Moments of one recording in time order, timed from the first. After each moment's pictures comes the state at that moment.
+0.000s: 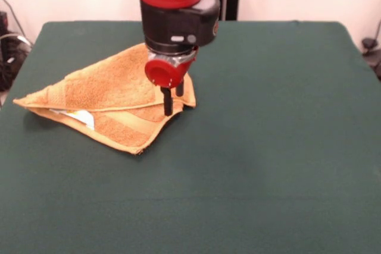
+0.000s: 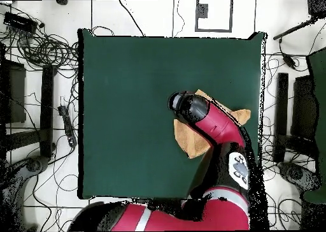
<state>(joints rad) -0.12 -0.38 -0.25 1.53 0.47 0.47 3.00</state>
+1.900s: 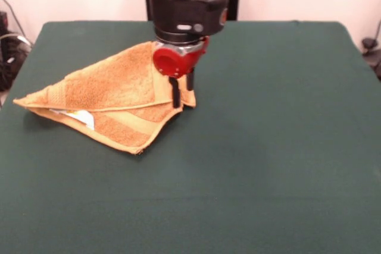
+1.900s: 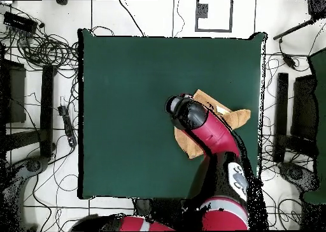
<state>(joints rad) -0.12 -0.45 -0.22 1.65 0.56 0.39 3.00</state>
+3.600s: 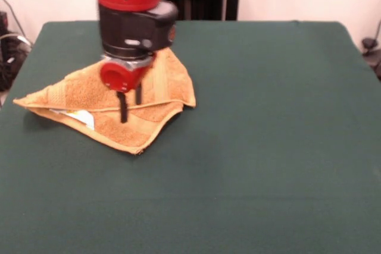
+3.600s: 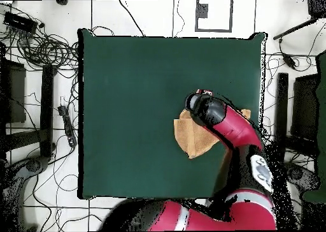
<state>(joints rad) -0.30 -0.43 -0.16 1.49 0.25 0.40 2.93</state>
